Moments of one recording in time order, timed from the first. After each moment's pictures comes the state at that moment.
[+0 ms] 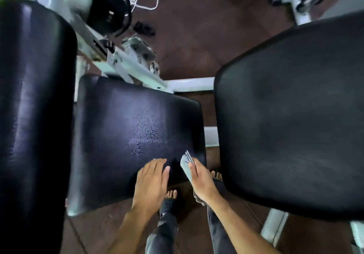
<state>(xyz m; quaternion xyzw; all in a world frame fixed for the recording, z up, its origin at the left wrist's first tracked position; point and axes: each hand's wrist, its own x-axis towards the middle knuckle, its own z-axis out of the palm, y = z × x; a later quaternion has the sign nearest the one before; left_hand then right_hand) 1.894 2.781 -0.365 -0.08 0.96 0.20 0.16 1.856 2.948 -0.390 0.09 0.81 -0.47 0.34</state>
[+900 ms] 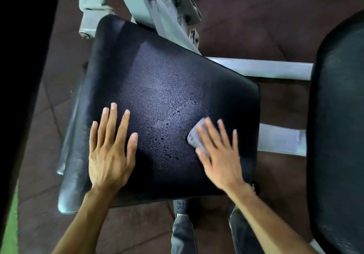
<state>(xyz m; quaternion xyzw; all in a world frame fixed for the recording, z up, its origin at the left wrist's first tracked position) 1.889 2.635 -0.449 -0.18 0.98 0.02 -0.04 1.810 2.889 -0.530 -0.28 0.94 -0.17 0.13</state>
